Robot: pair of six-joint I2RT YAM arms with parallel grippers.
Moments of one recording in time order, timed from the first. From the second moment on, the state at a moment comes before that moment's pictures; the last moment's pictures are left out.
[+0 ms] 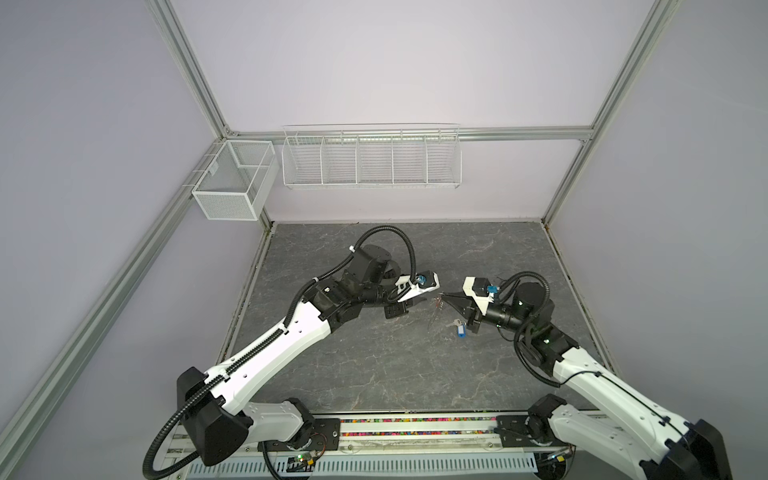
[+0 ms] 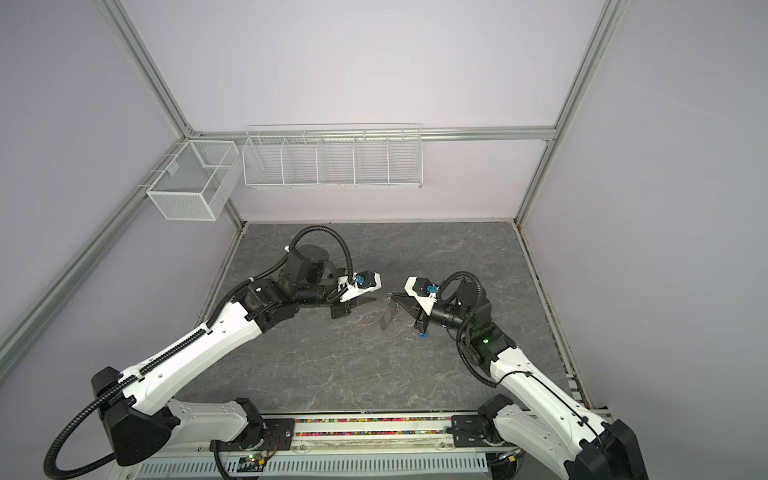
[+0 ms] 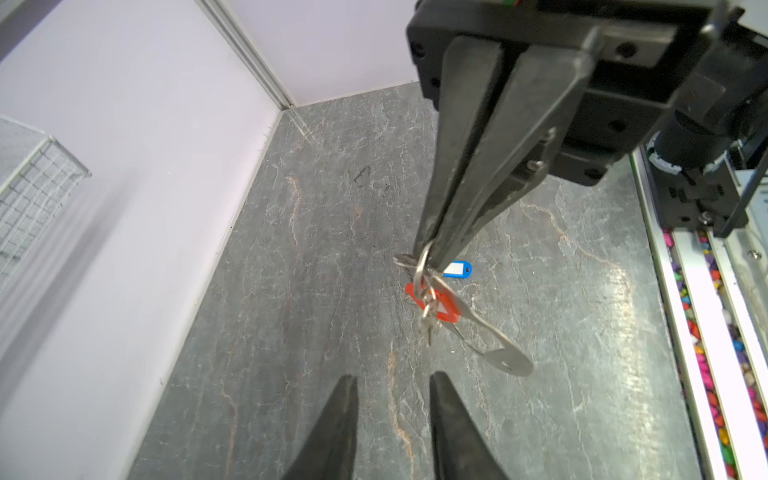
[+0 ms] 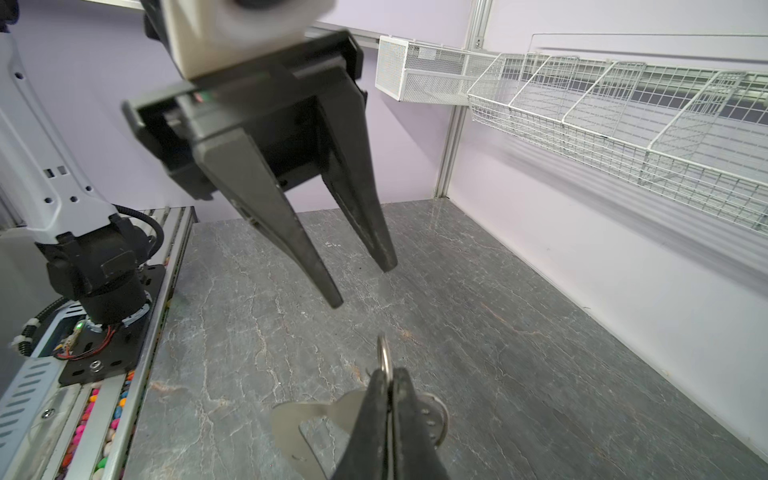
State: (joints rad) left arm -0.80 1.29 1.22 -0.51 0.37 0.62; right arm 0.52 0.94 0.59 0.24 -0.66 -0.18
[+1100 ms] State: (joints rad) left arm -0.79 1.36 1.13 -0.28 0.68 0.42; right arm 0.50 0.95 0.61 0.32 -0.81 -0.15
